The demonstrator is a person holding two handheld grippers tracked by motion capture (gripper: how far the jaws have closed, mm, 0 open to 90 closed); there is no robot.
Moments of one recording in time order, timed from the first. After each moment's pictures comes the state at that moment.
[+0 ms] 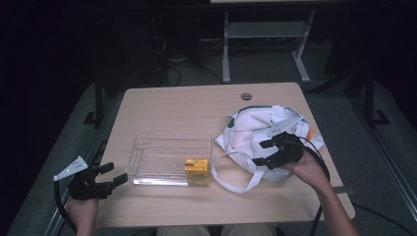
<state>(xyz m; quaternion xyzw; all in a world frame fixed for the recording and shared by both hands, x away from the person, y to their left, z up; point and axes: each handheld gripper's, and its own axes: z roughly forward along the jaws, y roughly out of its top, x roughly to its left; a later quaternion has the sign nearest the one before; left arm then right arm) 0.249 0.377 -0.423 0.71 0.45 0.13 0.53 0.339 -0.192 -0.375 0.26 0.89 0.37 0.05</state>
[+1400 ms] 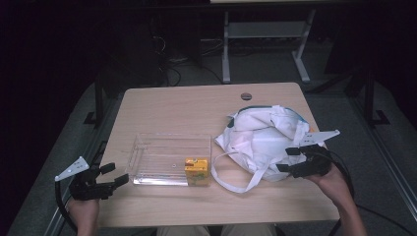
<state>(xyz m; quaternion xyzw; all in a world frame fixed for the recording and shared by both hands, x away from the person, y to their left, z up) 0.249 0.375 -0.423 0.72 0.44 0.13 0.52 0.310 -0.263 -0.399 0.33 0.85 0.40 0.08</state>
